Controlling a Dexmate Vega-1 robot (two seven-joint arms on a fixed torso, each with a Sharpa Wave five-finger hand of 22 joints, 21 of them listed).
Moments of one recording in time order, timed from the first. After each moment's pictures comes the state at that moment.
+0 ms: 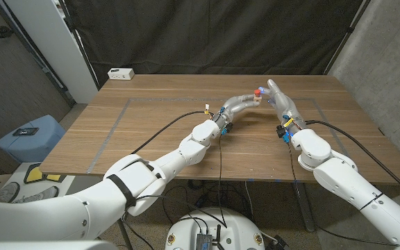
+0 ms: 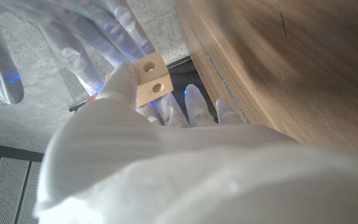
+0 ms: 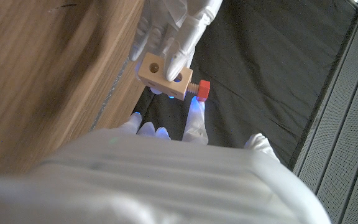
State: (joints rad) left arm 0.44 -0.05 0.74 -0.63 -0.33 -0.53 -0.12; left_hand 0.98 0.08 0.30 -0.16 0.20 0.81 -0.20 0.20 0.19 0.80 -0.22 0.21 0.46 0.44 -0.04 0.21 0.19 0.12 0.16 0.20 0.18; right arm -1.16 -0.70 -0.28 -1.95 0.47 0.01 -0.33; right_hand 0.20 0.09 0.10 0.00 0.20 0.49 -0.05 0.21 0.18 -0.17 0.07 0.19 0.18 -0.17 0.15 0.19 0.20 -0.07 0.12 0.18 0.17
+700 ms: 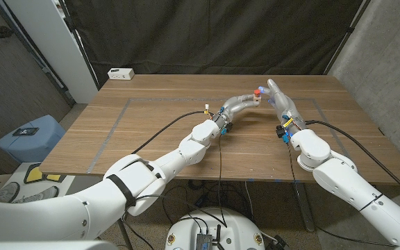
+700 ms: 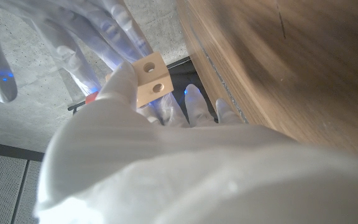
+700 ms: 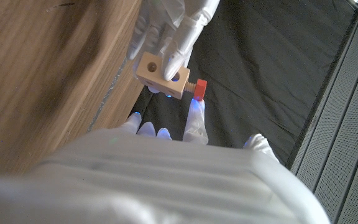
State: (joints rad) left arm 0.44 -0.05 0.73 -0.64 -0.34 -0.52 -0.13; left_hand 0.97 0.09 0.30 -0.15 0.19 0.81 -0.19 0.20 0.19 0.80 -0.22 0.21 0.46 0.44 -0.04 0.21 0.19 0.12 0.16 0.20 0.18; right arm -1.16 -0.70 -0.28 -1.96 0.46 0.01 -0.34; right_hand 0.20 0.10 0.10 0.00 0.20 0.52 -0.06 0.21 0.18 -0.17 0.04 0.19 0.18 -0.17 0.13 0.20 0.20 -0.07 0.13 0.18 0.17
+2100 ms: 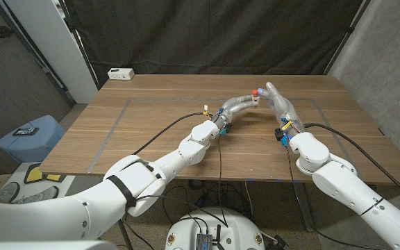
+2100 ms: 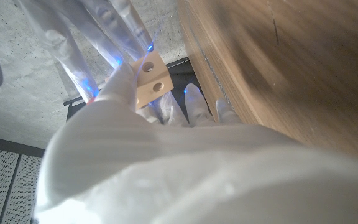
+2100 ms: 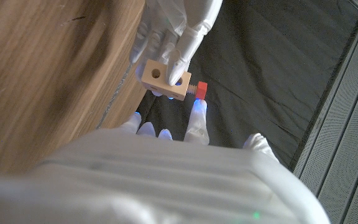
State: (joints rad) left arm 0.45 -0.05 0.72 -0.64 -0.37 -0.50 -0.16; left_hand 0.95 0.09 0.31 -0.15 0.20 0.80 -0.19 0.20 0.19 0.80 -0.22 0.21 0.46 0.45 -0.05 0.21 0.18 0.12 0.16 0.20 0.18; right arm -1.19 -0.70 -0.29 -2.00 0.45 -0.02 -0.37; right_hand 0.20 0.10 0.11 -0.01 0.20 0.55 -0.08 0.21 0.18 -0.18 0.01 0.19 0.18 -0.17 0.12 0.20 0.20 -0.07 0.13 0.18 0.17
